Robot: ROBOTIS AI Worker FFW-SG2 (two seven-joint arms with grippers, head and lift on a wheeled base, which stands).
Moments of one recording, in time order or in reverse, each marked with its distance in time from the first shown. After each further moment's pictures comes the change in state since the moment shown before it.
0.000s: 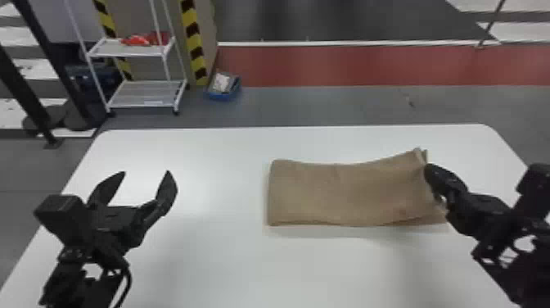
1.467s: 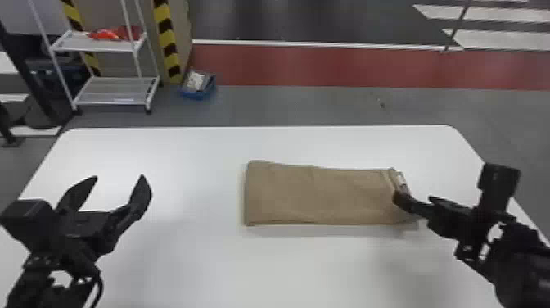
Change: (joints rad) left arm -0.017 0.000 -0.014 0.044 0.002 -0.006 -0.004; right arm -0.133 -0.058 -0.074 0.115 0.108 0.314 0.059
